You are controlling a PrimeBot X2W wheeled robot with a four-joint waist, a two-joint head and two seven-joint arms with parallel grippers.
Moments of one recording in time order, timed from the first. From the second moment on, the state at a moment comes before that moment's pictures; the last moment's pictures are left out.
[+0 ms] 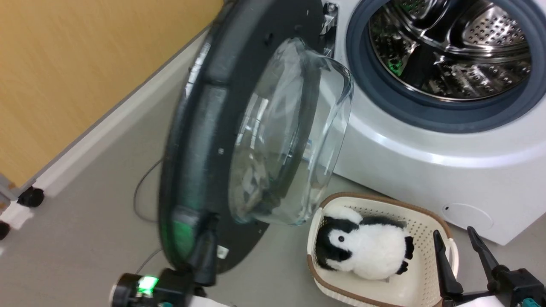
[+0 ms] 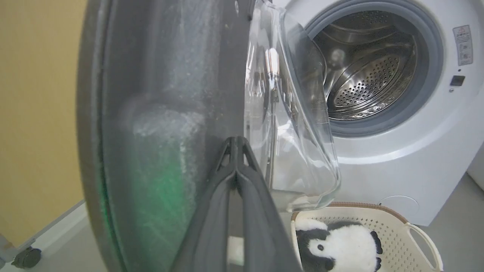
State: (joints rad) left arm 0.04 0.12 -0.31 -0.04 -0.08 0.14 -0.26; right arm 0.08 -0.05 -0.09 0.11 0.03 0.13 -0.26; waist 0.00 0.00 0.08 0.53
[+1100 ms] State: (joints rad) left arm -0.25 0.06 0.28 0.25 -0.14 0.10 -0.26; right arm -0.01 -0.06 -0.11 0.10 -0.06 0.13 -0.26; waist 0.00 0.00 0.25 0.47
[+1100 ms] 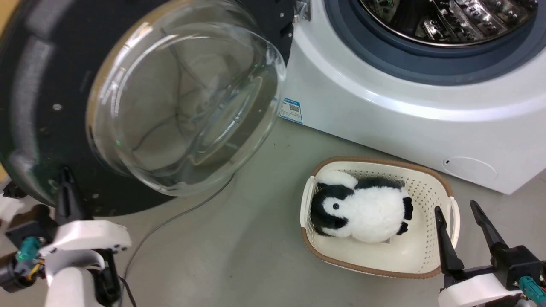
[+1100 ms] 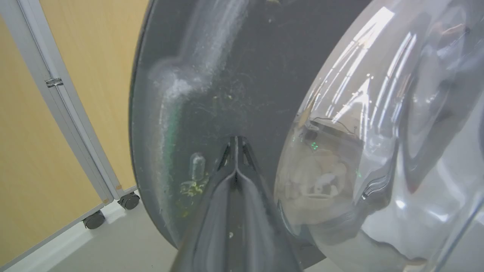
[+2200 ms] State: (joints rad) left arm -0.35 0.10 0.49 0.34 -0.04 0.05 -0.26; right arm -0.07 -0.06 -0.10 0.13 -0.06 0.13 -0.26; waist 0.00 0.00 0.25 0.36
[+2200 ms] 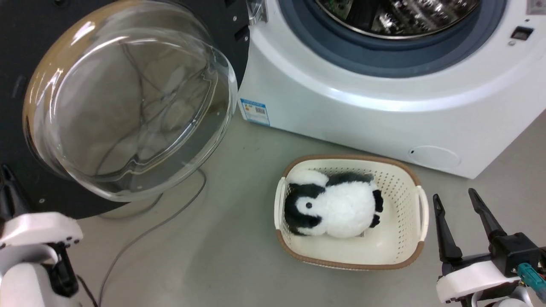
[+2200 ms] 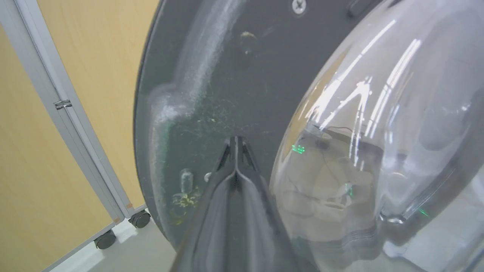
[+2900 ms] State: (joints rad) left arm -0.16 0.06 0.31 0.08 -0.01 -0.04 -0.26; right arm 0.00 -0.05 -0.12 0.06 0.00 0.13 -0.26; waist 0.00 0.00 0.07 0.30
